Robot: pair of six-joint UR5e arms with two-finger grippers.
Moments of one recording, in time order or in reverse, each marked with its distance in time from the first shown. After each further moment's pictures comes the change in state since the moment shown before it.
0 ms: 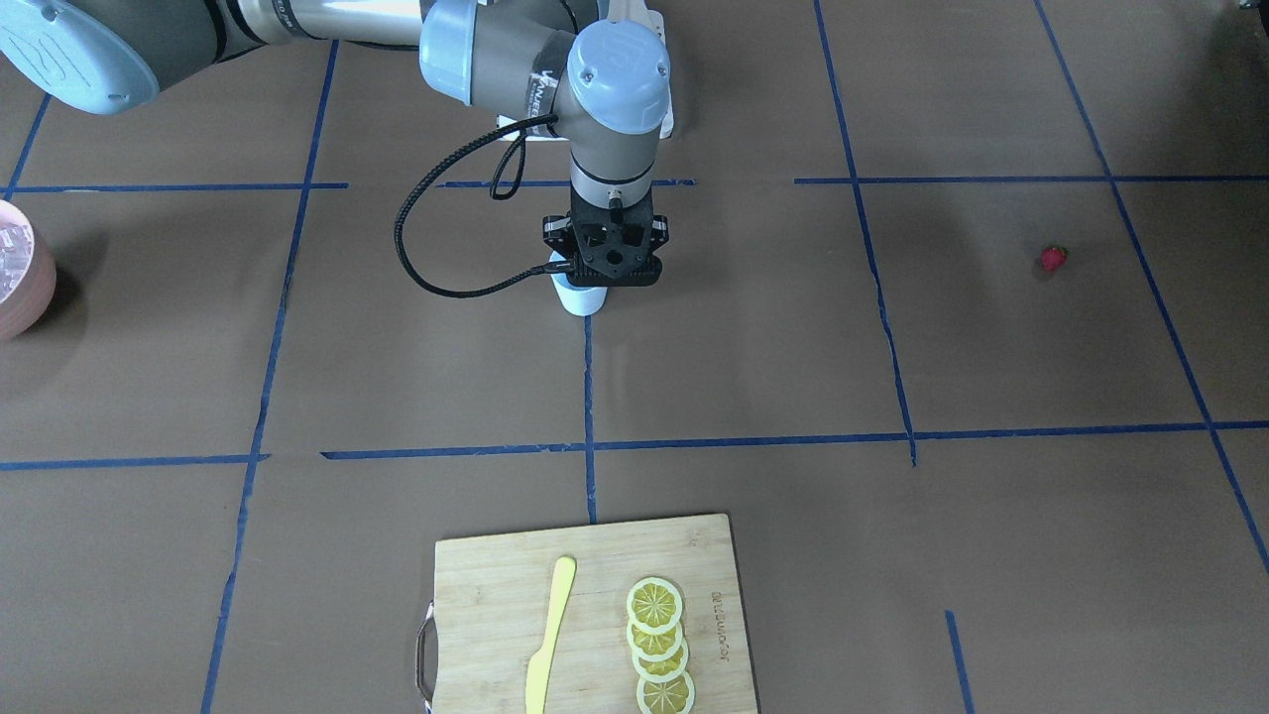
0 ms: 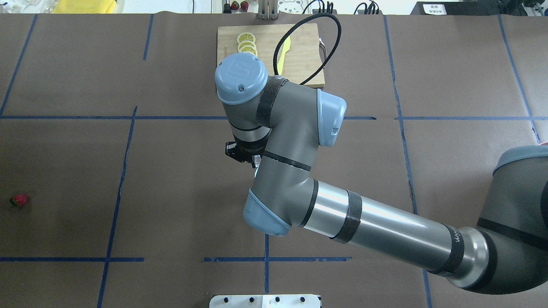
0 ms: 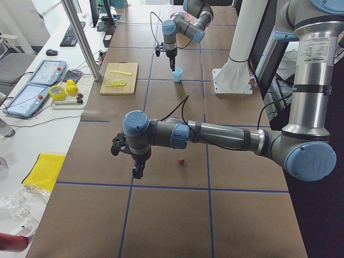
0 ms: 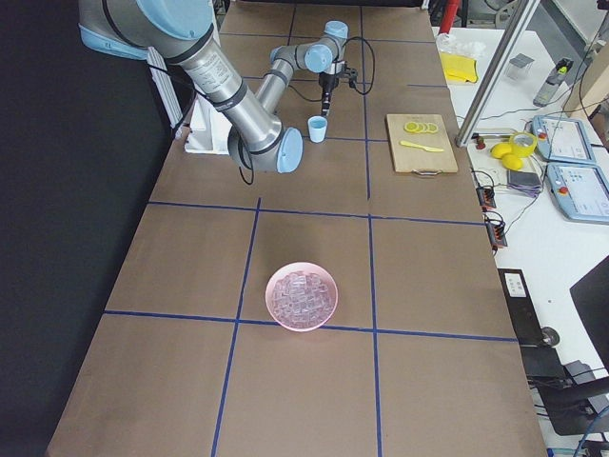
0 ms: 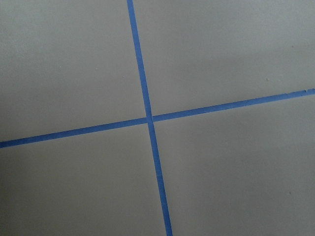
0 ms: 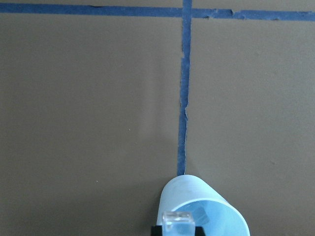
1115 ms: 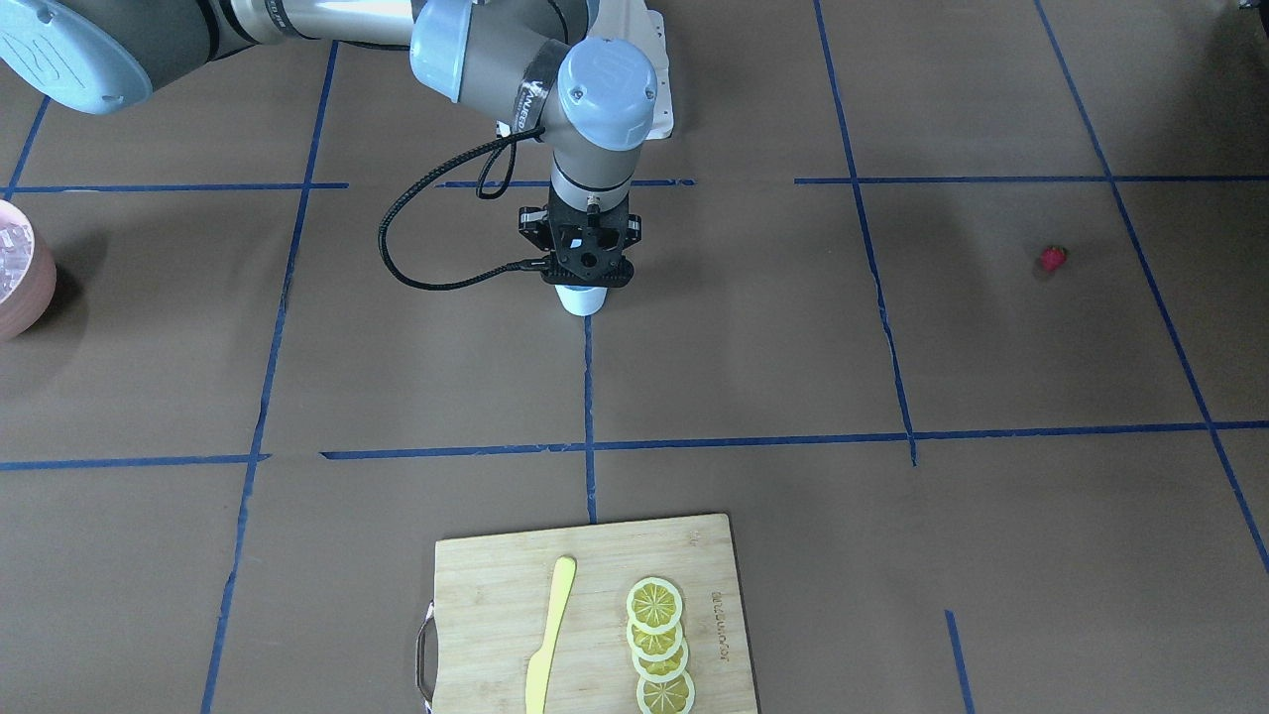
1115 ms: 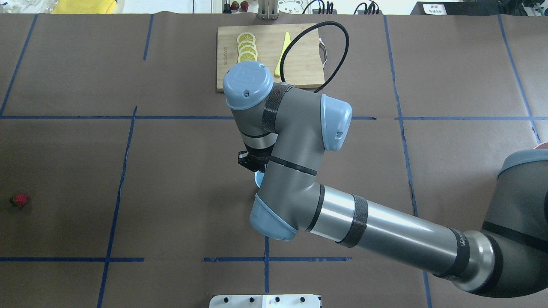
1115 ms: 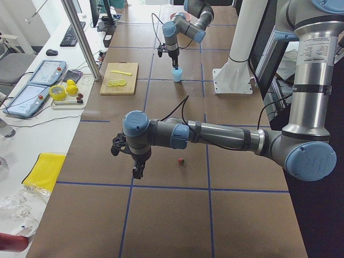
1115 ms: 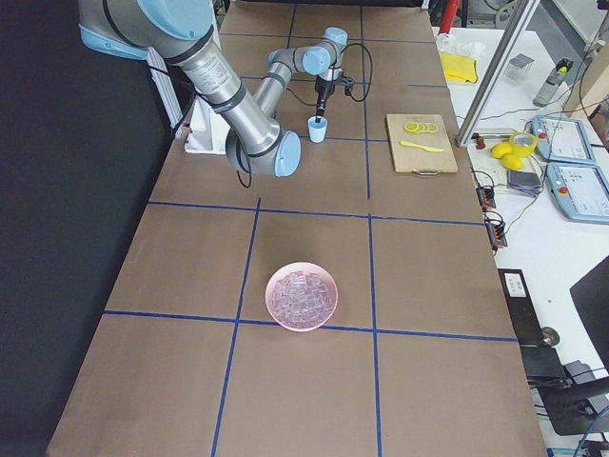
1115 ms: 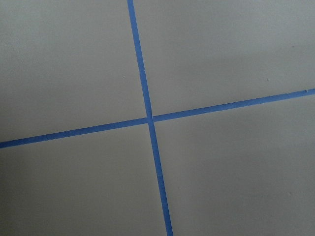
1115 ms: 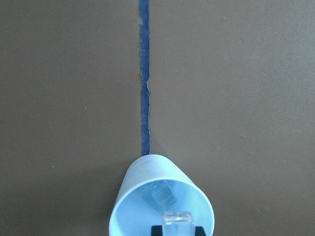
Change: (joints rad) left arm 0.000 0.000 0.001 -0.001 0.000 0.000; right arm -0.007 -0.028 0.022 -0.077 0.026 0.000
